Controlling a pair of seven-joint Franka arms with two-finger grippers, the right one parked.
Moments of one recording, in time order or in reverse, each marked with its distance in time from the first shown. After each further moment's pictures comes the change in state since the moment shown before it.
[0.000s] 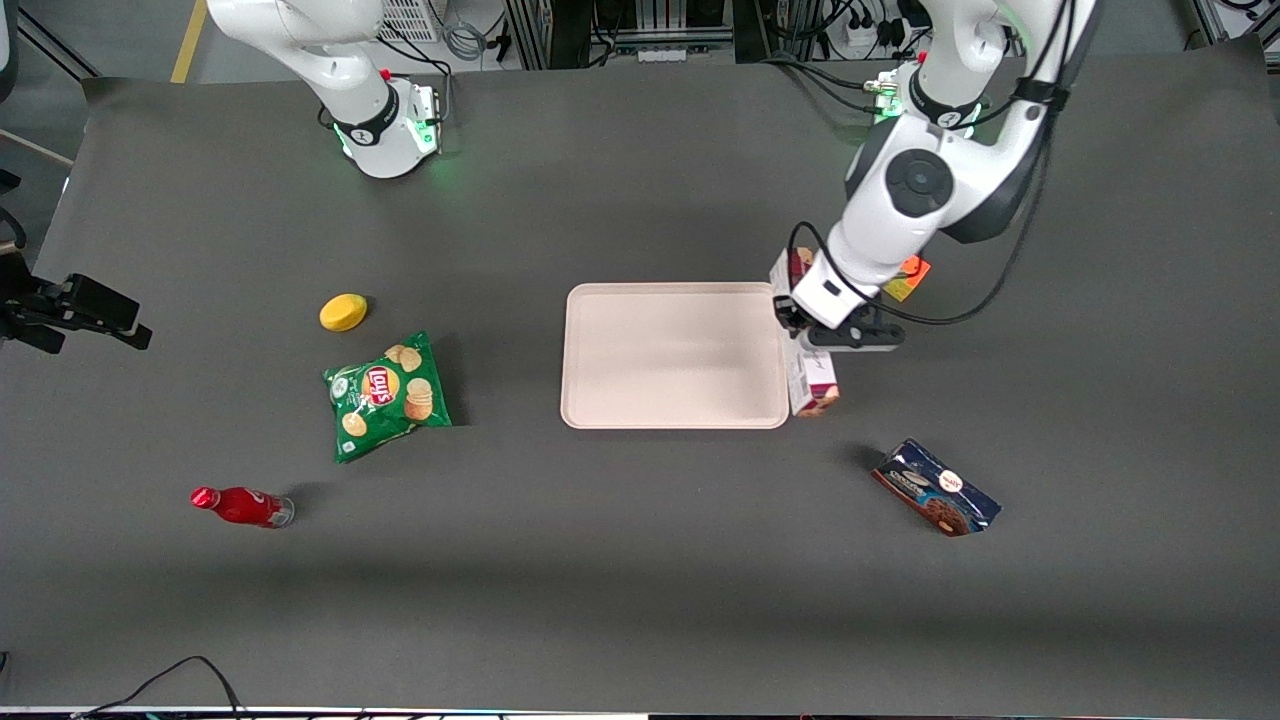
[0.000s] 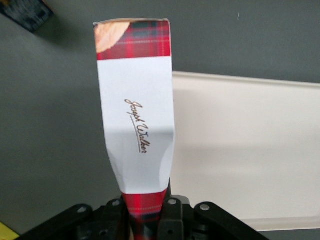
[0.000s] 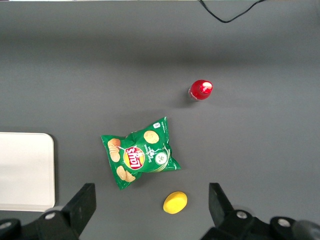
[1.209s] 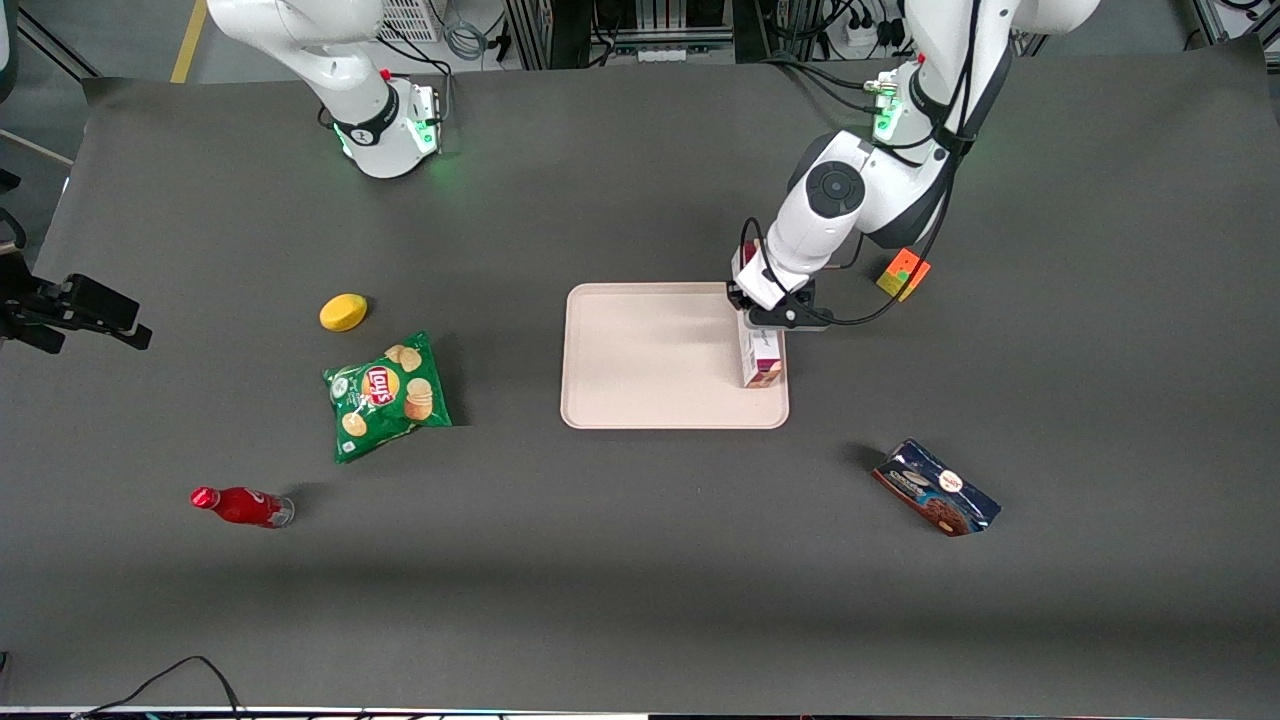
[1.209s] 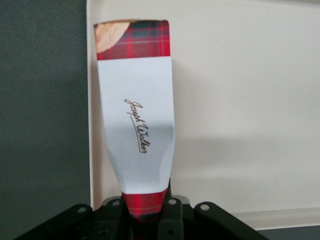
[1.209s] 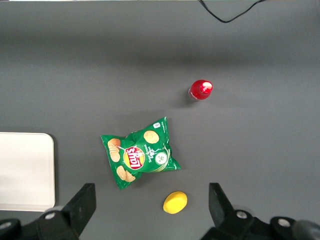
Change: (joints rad) arm -0.085 0.155 -0.051 -0.099 0.012 0.237 -0.092
